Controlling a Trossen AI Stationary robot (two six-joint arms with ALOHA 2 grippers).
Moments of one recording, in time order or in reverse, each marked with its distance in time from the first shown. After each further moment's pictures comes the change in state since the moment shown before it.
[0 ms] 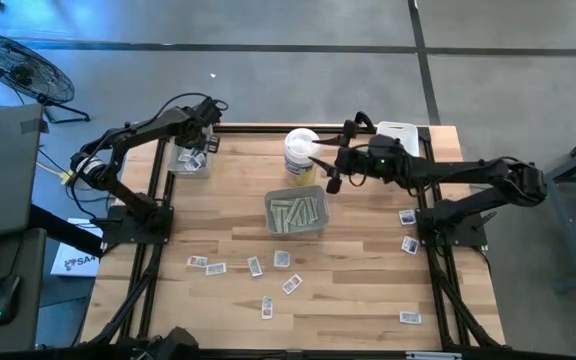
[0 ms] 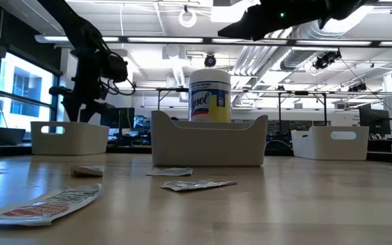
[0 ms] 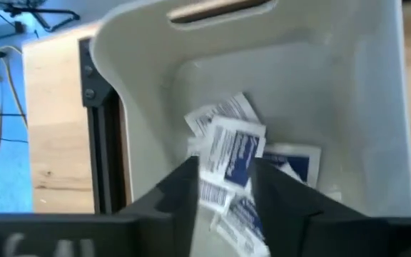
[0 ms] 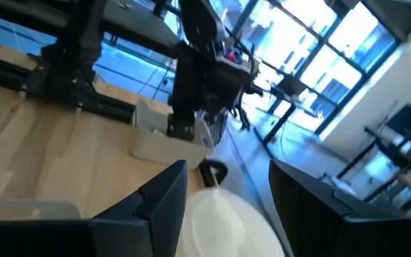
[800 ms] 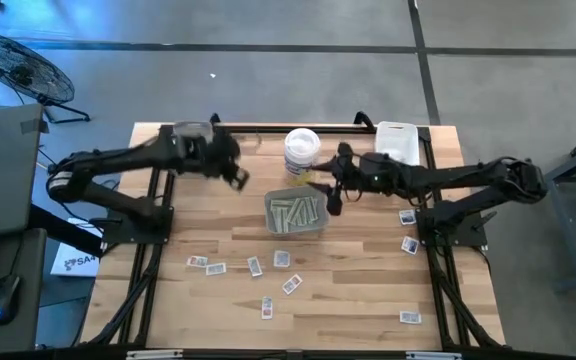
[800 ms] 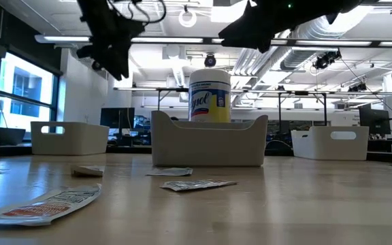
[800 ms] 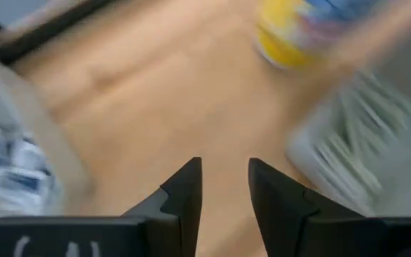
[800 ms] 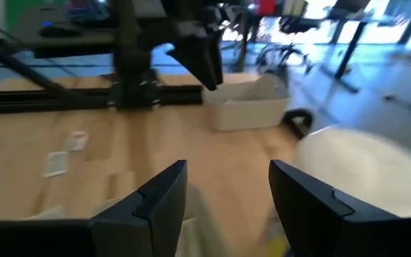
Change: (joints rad) left arm -0.675 -0.260 0.162 -0.113 0.198 -0.184; right arm 0.141 0.000 -0.002 -0.170 0.011 0.464
